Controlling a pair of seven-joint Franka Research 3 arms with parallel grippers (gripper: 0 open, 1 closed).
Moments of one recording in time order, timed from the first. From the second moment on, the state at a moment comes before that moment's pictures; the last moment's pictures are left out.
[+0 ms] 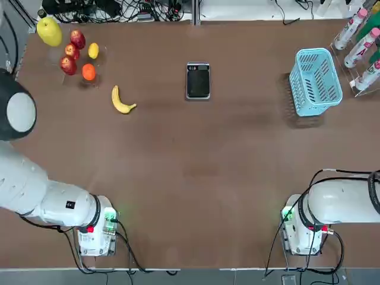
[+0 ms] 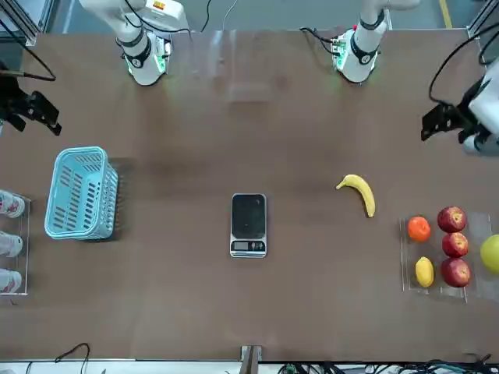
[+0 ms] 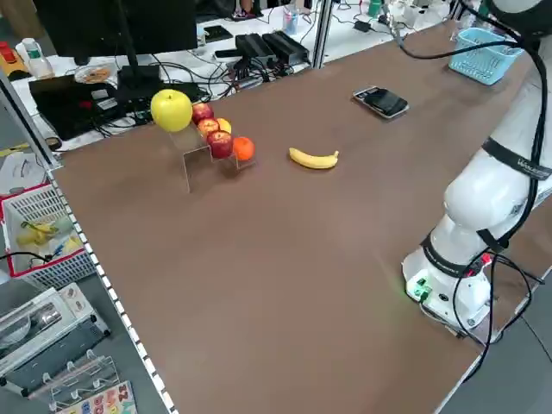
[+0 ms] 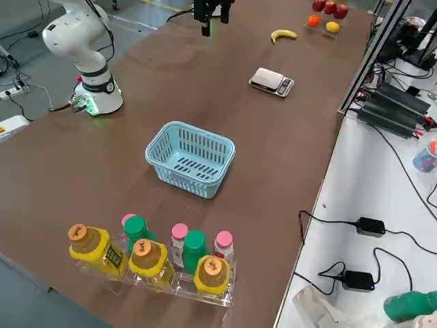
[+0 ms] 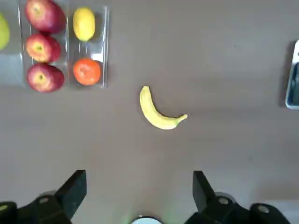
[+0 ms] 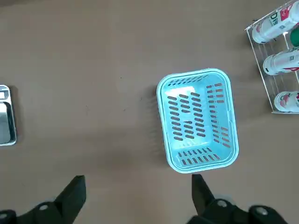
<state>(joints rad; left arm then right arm) -0.16 0.14 0.08 -1.39 0.00 1.42 -0.11 0.03 -0.09 -0.02 -1.60 -0.03 1.58 0.11</state>
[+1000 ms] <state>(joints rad) -0.12 0.09 0.07 -1.96 0.00 1.96 -0.56 0.03 -0.09 -0.02 -1.60 -0.03 1.58 0.11</state>
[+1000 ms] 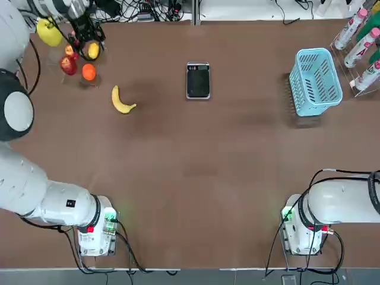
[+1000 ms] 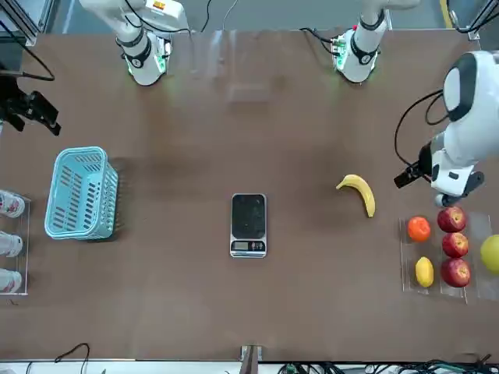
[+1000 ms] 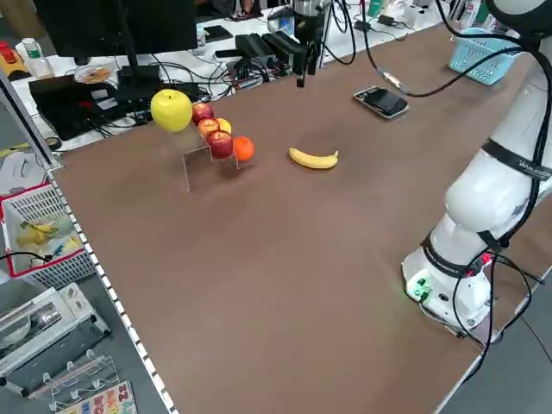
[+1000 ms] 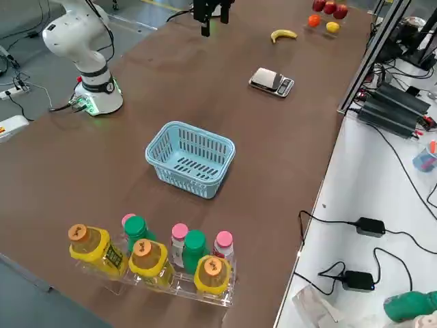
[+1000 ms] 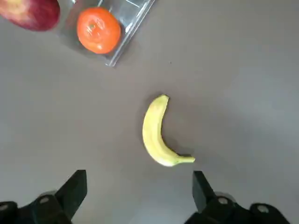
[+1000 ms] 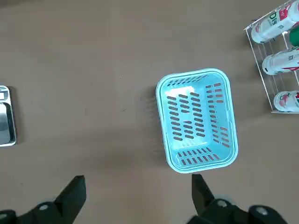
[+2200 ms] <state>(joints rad) -0.13 0.28 0.02 -2.36 0.00 2.61 -0.86 0.03 -0.09 -0.02 -1.60 -0.03 1.57 0.11</state>
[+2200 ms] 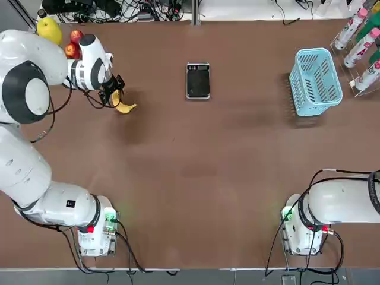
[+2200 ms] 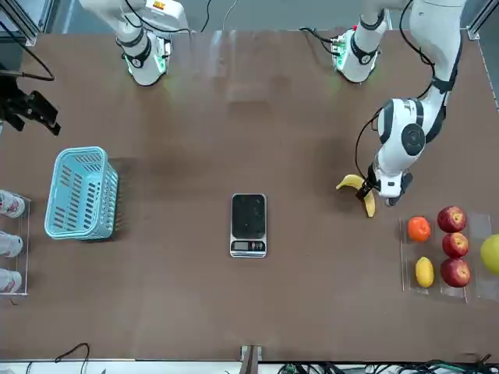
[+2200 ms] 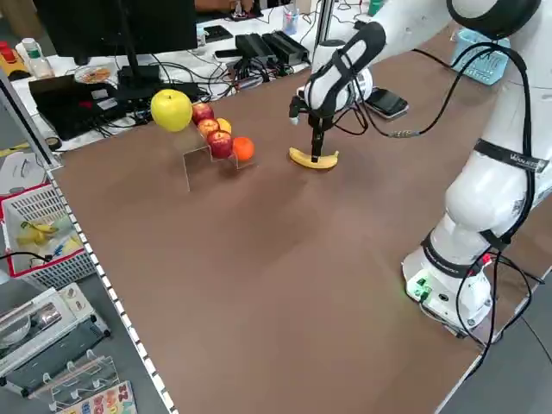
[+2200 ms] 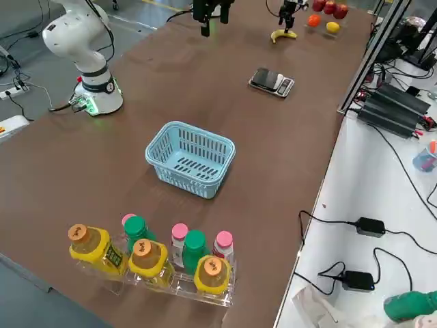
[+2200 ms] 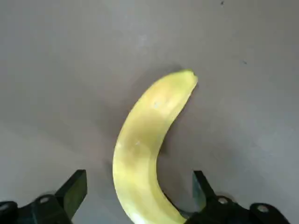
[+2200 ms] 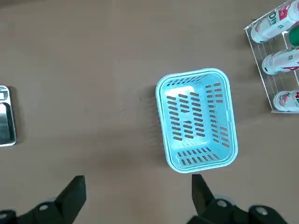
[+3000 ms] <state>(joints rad) -0.16 0.36 0.02 -2.36 0.00 2.70 -0.90 0.03 -0.09 -0.02 -1.60 -0.03 1.57 0.11</state>
